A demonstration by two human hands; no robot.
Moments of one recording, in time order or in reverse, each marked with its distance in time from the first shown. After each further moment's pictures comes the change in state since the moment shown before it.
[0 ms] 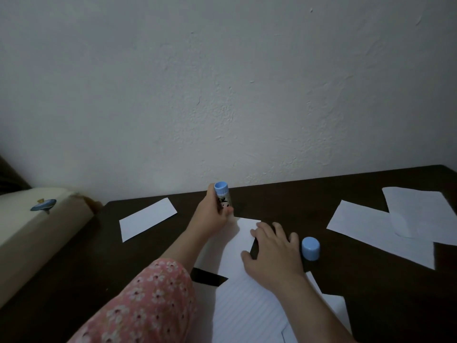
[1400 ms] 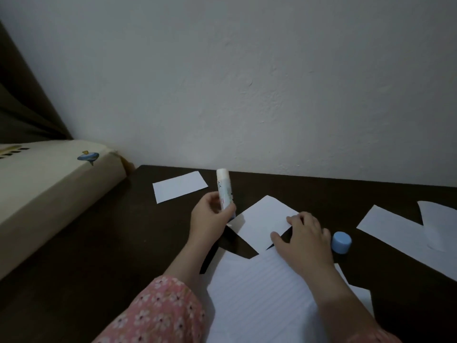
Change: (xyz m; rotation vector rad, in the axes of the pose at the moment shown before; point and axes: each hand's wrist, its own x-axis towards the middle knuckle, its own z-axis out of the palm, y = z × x) left_hand -0.084 -0.025 -0.035 -0.470 0.285 -0.351; right_hand -0.007 -0.006 0.006 -0.079 0.136 0.108
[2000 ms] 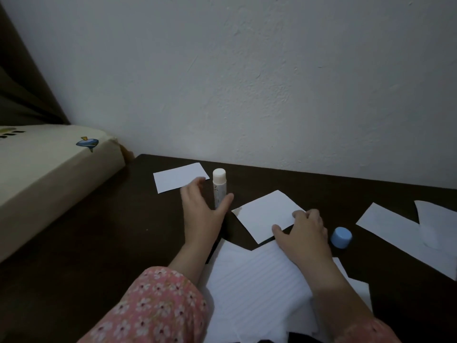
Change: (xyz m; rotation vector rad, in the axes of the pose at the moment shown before) left_hand -0.008 -0.013 -0.012 0.199 0.292 0.260; right_hand -0.003 -0.011 -0.005 0.064 -0.006 0.114
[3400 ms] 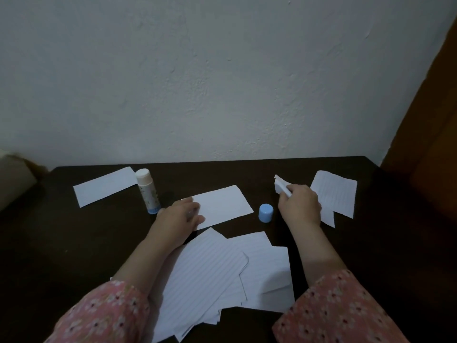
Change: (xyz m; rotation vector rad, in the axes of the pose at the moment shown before) left_hand -0.018 0.032 0.042 0.523 -0.793 0.227; right_hand 0.029 0.096 -0.059 0.145 0.261 0.350
